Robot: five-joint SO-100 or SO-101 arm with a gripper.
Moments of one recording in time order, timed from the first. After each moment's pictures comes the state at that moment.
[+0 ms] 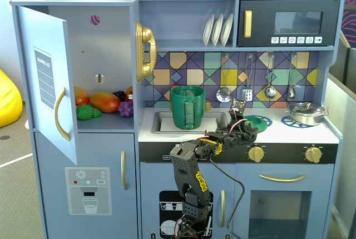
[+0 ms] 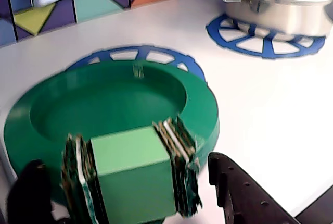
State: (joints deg) arm 33.7 110.1 122.4 -12.1 -91.5
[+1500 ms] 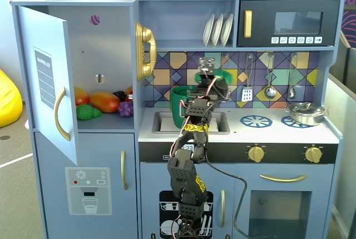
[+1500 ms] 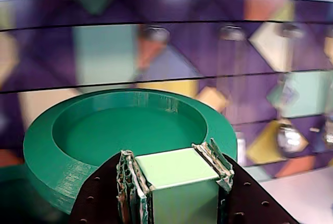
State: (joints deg) arm 14.4 121.7 90.9 16.7 -95.1
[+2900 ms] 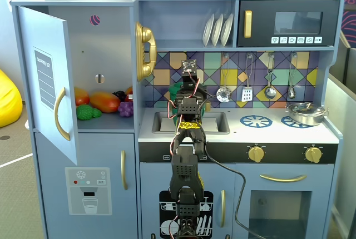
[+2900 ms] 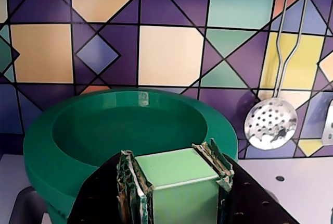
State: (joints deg) arm 3.6 116.5 89.3 20.8 -97.2
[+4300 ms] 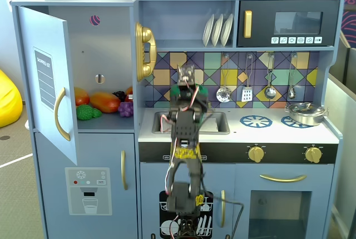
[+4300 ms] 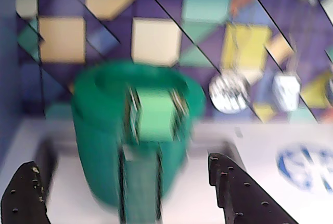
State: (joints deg) arm 6.7 152.9 98.7 54.1 -98.4
